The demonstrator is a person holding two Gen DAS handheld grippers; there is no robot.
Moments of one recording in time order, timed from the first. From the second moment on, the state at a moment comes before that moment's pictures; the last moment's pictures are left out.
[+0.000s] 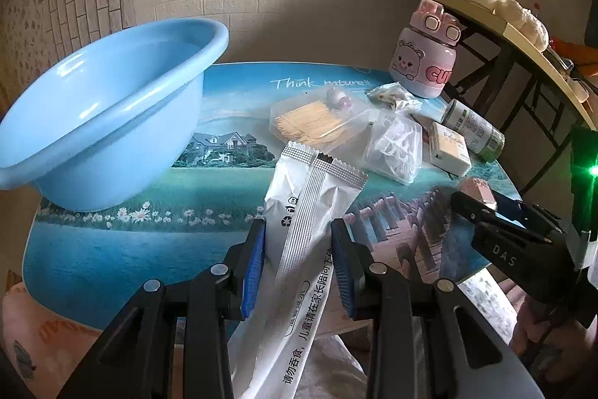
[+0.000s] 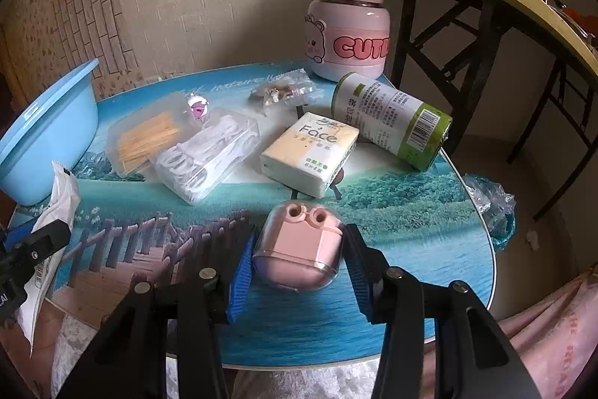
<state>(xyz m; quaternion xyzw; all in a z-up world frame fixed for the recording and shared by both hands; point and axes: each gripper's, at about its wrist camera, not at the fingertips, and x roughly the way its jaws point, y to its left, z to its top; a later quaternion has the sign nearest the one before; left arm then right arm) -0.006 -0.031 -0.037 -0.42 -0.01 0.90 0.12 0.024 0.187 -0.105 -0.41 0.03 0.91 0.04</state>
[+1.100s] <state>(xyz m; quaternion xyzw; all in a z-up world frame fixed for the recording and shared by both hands) -0.019 -0.078 0.054 -0.33 -0.02 0.94 0.08 0.014 0.145 -0.021 -0.36 0.04 0.93 -0.11</state>
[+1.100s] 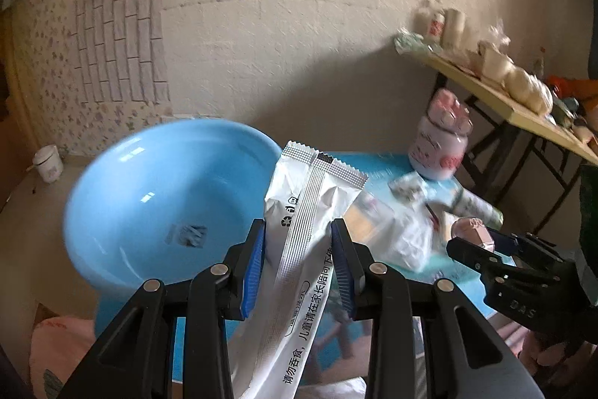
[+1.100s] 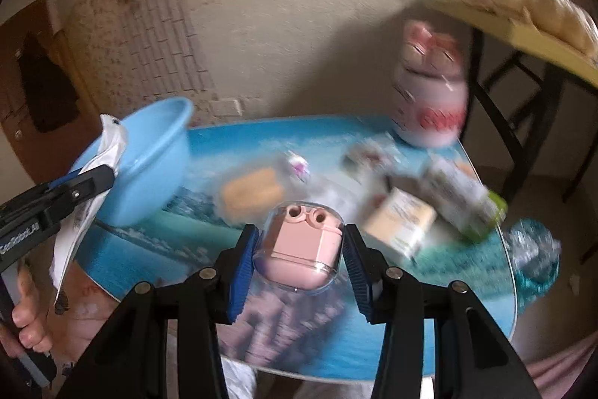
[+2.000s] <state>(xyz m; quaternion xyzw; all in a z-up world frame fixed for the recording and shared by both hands) -0.078 -0.213 0.055 -0.34 -0.02 0.94 -0.04 -0.080 -0.055 0.024 -0.34 -0.04 0.90 -0.28</state>
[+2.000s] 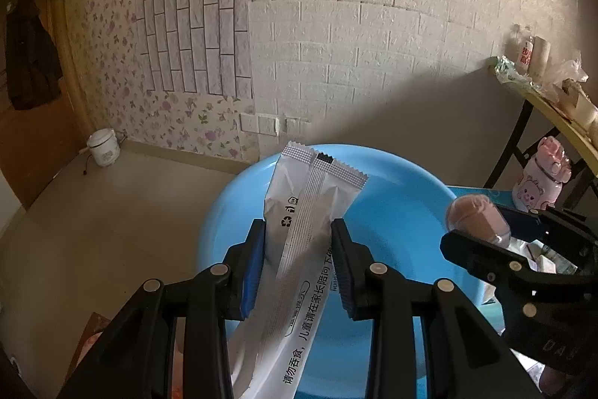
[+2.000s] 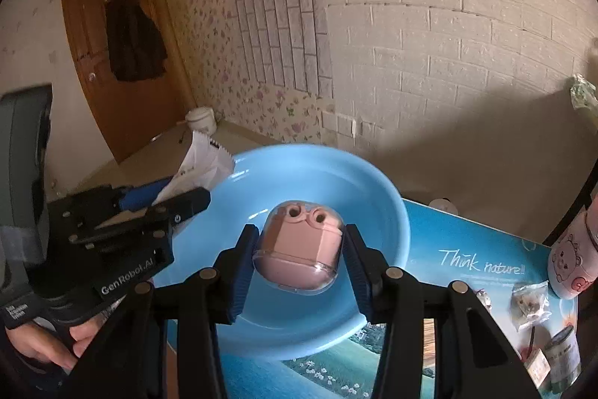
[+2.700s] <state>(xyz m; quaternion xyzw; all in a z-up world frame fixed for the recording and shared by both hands) -0.102 -0.216 0.033 -0.36 0.00 0.93 -0.04 -0.094 -0.065 0.002 -0.37 -0.05 0.89 -0.27</state>
